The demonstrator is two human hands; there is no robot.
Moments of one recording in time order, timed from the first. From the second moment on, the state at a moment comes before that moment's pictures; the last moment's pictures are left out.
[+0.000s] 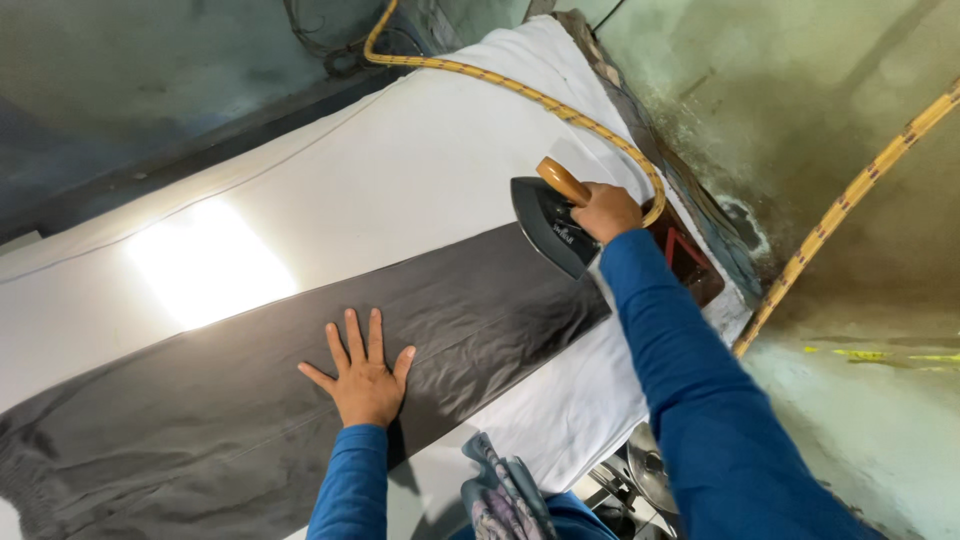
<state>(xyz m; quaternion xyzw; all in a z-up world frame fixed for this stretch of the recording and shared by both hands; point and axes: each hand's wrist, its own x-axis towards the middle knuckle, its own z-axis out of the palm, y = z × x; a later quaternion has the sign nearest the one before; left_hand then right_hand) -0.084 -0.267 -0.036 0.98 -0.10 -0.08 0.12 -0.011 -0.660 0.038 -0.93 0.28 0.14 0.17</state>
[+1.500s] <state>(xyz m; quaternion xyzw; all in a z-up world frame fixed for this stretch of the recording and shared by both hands) -0.196 0.101 -0.005 0.68 0.48 0.02 0.56 0.046 0.024 0.074 -0.96 -0.21 0.20 0.07</state>
